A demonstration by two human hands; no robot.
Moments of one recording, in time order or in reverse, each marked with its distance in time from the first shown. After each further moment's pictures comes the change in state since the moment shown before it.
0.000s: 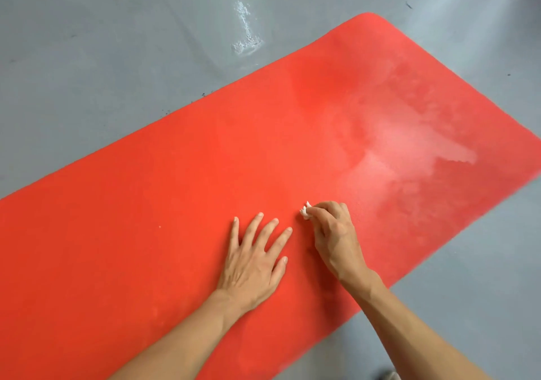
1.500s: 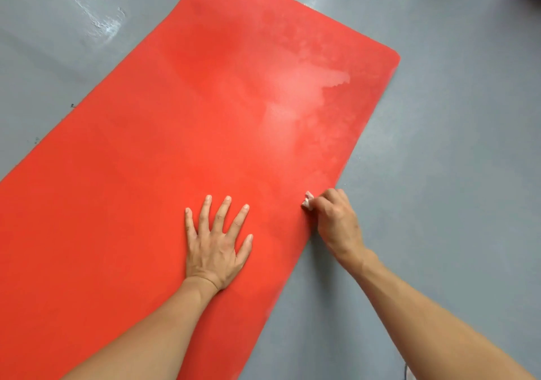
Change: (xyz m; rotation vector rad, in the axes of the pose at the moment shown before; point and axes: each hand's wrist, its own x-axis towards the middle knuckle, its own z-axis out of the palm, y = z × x) left_hand -0.001 0.003 0.010 0.031 0.019 0.217; right_hand -0.115 0.003 -0.069 -0.308 0.133 0.383
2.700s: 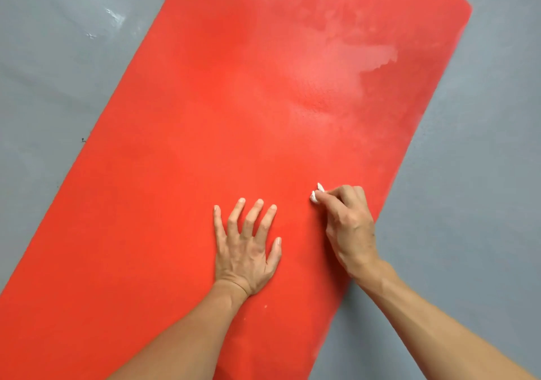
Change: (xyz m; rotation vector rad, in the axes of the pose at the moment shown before) left_hand 0.066 -0.022 -0.003 -0.031 0.016 0.107; right_hand 0.055 -0.034 0.041 0.135 0.111 0.131
